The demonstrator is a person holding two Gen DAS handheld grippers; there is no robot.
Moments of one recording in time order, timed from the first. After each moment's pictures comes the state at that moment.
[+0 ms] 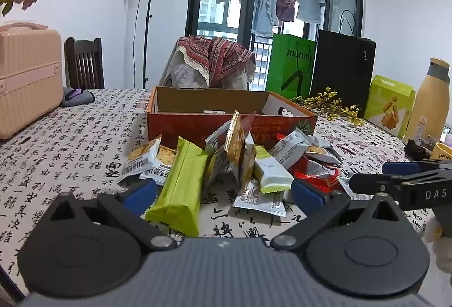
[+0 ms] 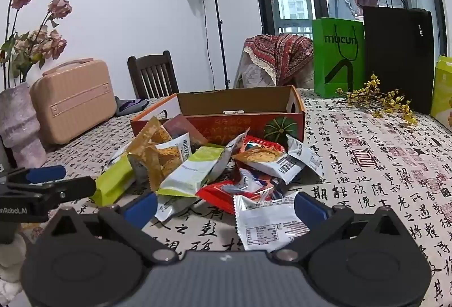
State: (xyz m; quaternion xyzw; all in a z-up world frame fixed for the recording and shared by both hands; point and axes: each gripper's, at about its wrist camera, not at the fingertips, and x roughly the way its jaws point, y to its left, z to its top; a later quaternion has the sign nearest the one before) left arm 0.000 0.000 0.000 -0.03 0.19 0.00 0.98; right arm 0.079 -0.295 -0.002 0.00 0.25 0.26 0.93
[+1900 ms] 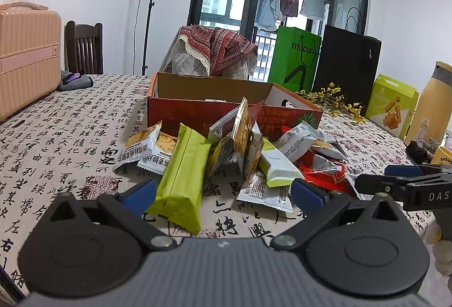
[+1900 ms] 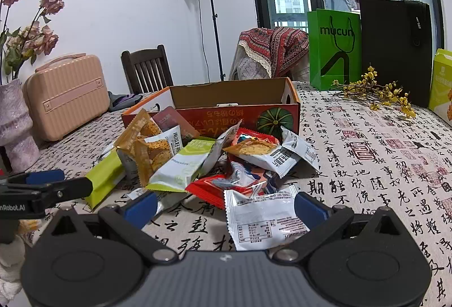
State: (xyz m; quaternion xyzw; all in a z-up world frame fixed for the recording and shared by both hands) left arm 0.012 0.011 -0.012 -0.07 0.22 0.00 0.97; right arm 0.088 -0.295 -0.012 0.01 0.26 0.26 0.93
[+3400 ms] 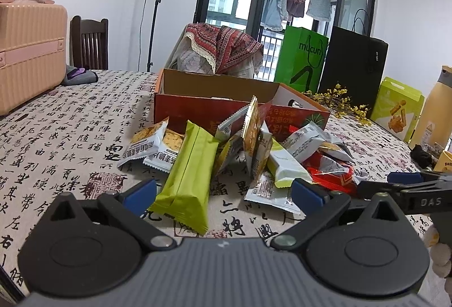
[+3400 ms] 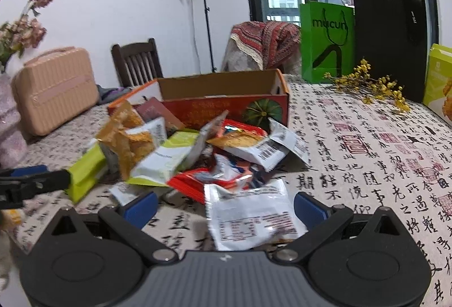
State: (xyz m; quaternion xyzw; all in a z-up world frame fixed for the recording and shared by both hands) left arm 0.017 0.017 -0.015 -0.08 0.22 0.01 0.97; right arm 0.104 -0.298 -0.024 -0.01 0.28 0.23 0.93
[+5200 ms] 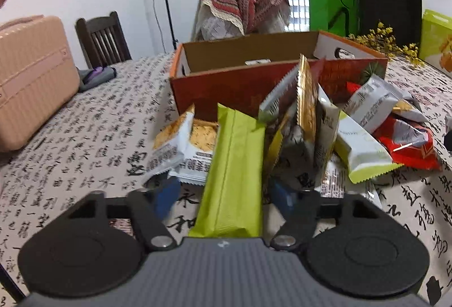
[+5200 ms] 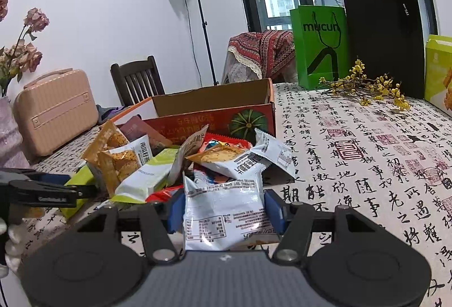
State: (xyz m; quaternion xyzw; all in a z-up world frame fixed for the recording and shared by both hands) left arm 0.093 0.015 -0.030 0.04 0.31 0.08 0.95; right arm 0.123 -0.323 -0.030 0.04 0.25 0.25 0.93
